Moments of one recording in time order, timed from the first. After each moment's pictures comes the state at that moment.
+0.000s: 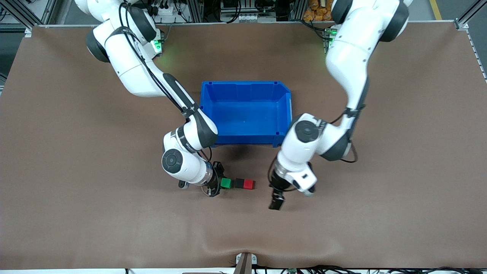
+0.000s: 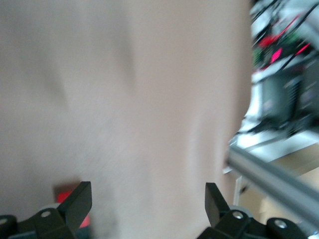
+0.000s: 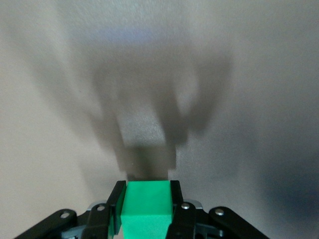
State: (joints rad) left arm -0.48 0.86 0.00 -1.22 0.05 2.53 -1.99; right arm 0.43 1.06 0.11 -1.08 0.23 2.31 2.09
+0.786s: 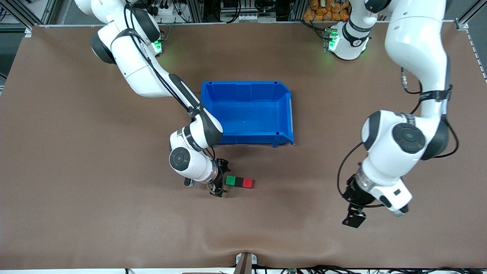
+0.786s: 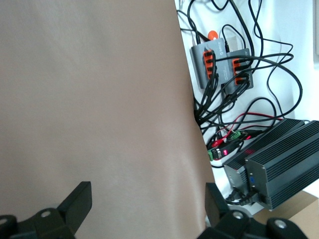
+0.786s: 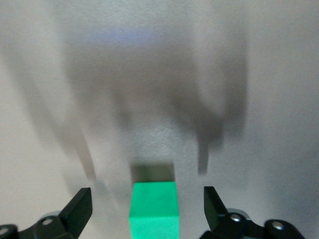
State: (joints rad) left arm -0.22 0.67 -0.03 -1.25 0.05 2.30 -1.55; right arm 0.45 1.08 0.10 -1.06 0.23 2.32 2.10
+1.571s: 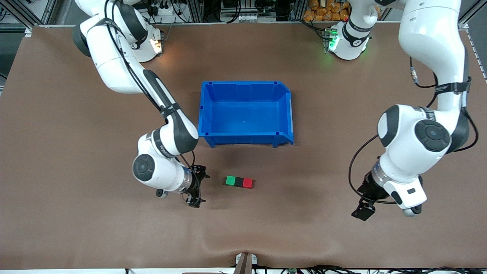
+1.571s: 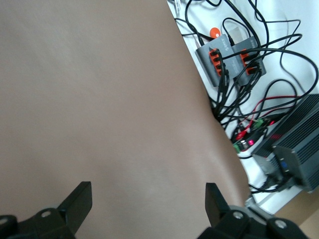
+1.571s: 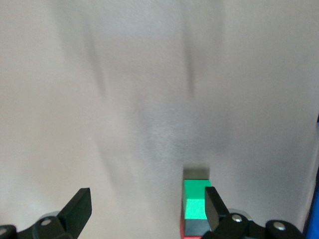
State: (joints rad) left arm -0.16 0.60 -0.06 -1.32 0.05 2.23 -1.27; right arm 0.33 0.97 0.09 -1.03 0.23 2.16 1.98
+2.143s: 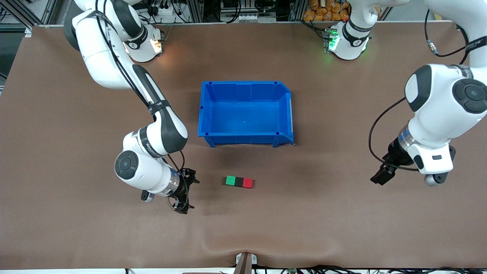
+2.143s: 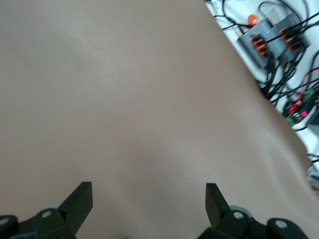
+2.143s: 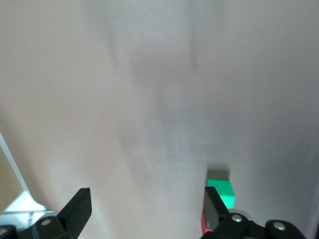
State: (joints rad) left arm -0.10 0.30 -0.06 -1.62 0.05 2.10 -1.05; right arm 0.31 0.91 0.09 -1.03 0.15 2.15 1.97
